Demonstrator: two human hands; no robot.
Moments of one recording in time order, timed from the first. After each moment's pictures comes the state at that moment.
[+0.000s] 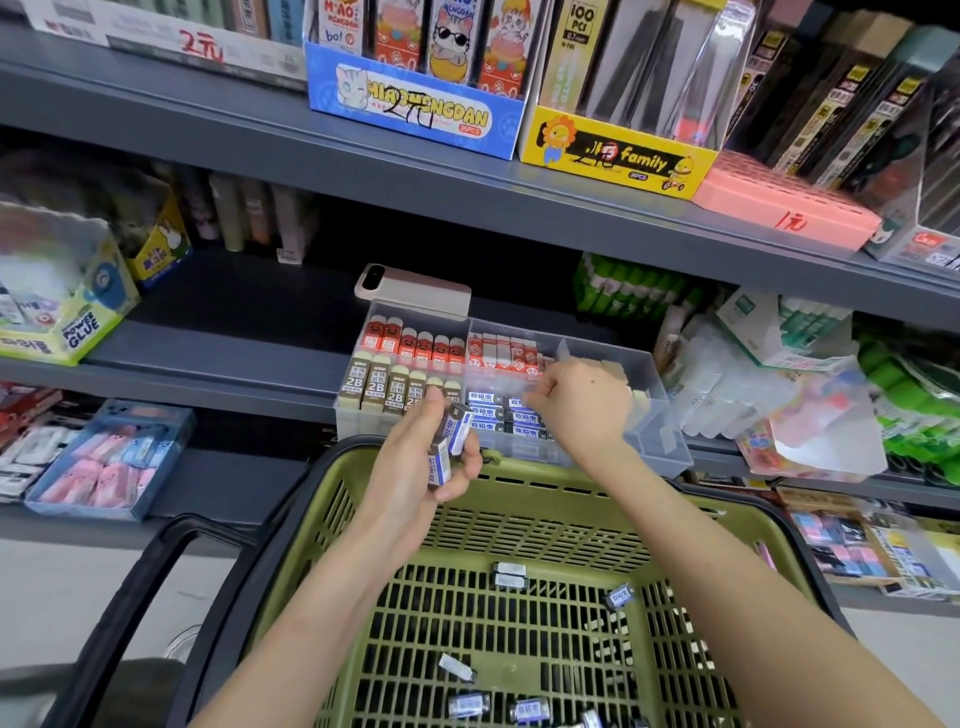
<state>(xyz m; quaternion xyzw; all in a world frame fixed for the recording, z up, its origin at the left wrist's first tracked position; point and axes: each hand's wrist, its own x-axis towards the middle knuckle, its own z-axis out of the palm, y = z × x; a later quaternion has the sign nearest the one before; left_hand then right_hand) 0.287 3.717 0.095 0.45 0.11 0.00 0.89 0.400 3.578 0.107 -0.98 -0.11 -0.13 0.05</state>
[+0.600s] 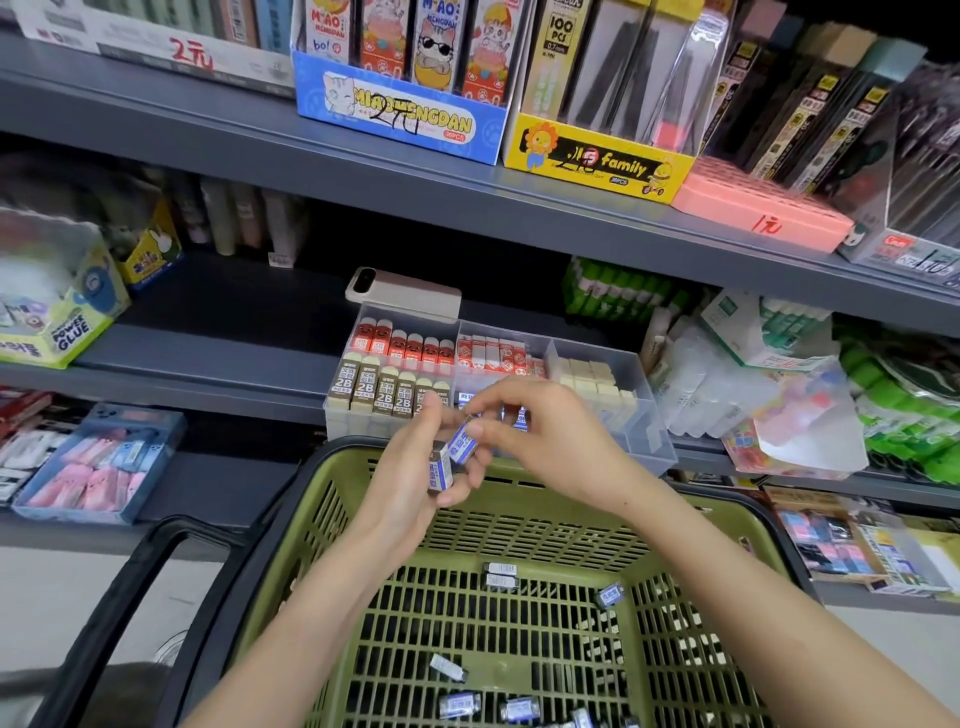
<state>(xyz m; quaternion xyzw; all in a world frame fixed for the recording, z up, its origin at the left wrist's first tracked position) 0.286 3.708 0.095 0.49 0.08 -0.01 0.87 0.339 3.582 0.156 -0.89 -0.32 0.06 0.32</state>
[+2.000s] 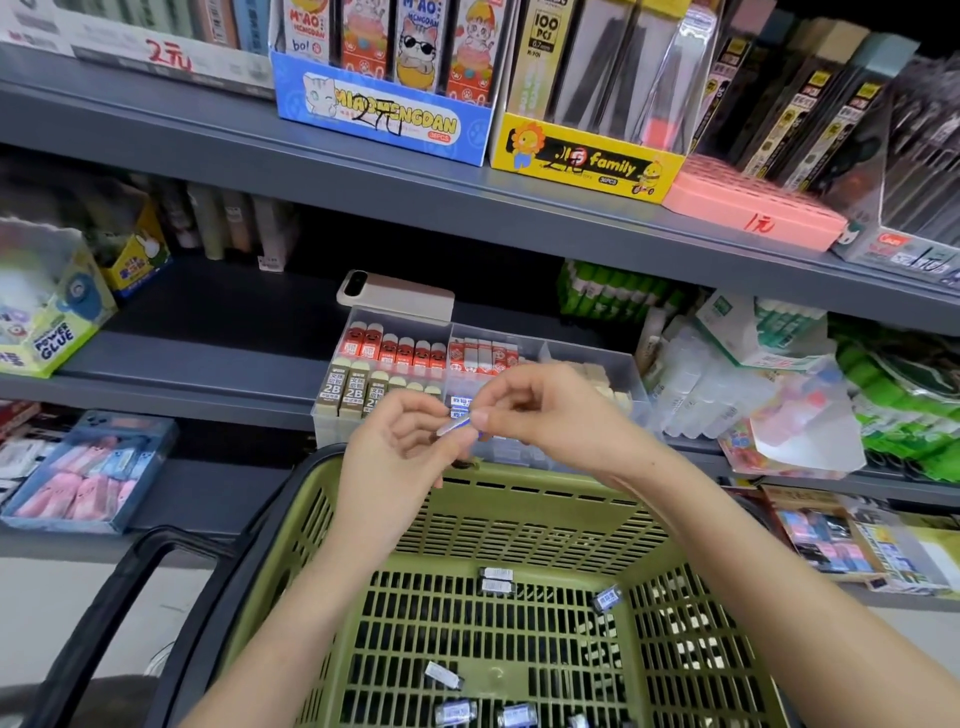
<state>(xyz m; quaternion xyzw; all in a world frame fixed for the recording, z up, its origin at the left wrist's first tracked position) 0.282 3.714 0.100 0.65 0.06 0.17 0.74 0.353 3.574 0.170 -0.82 -0.28 0.19 0.46</state>
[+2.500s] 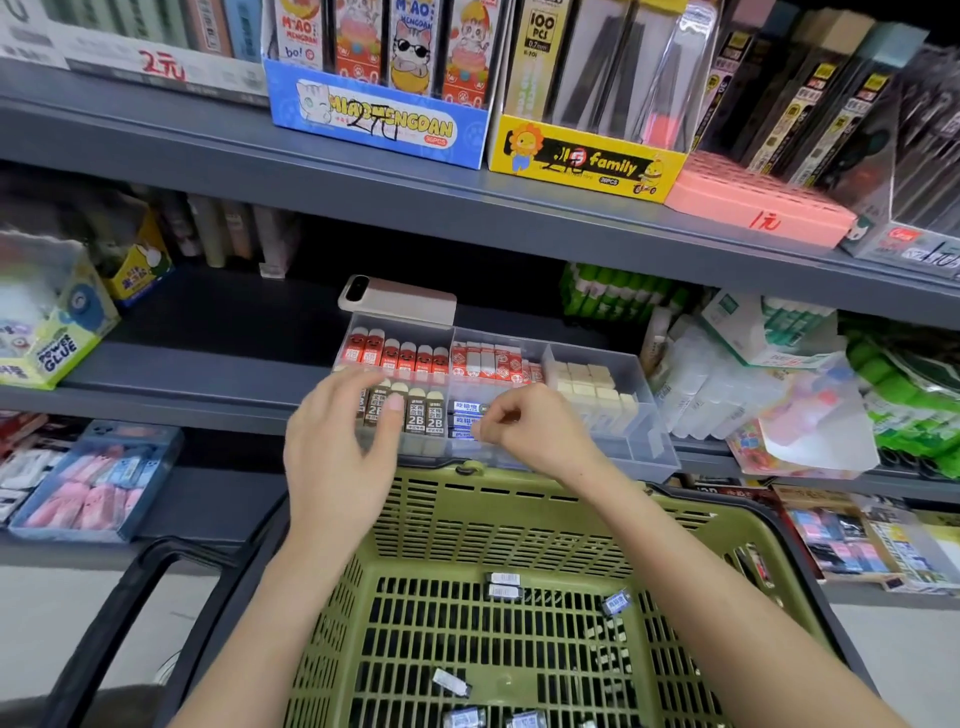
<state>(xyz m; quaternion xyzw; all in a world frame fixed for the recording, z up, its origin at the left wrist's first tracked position) 0.289 3.746 0.097 0.86 0.13 0.28 0.40 0.381 3.586 0.116 -0.93 -0.18 0.09 0.30</state>
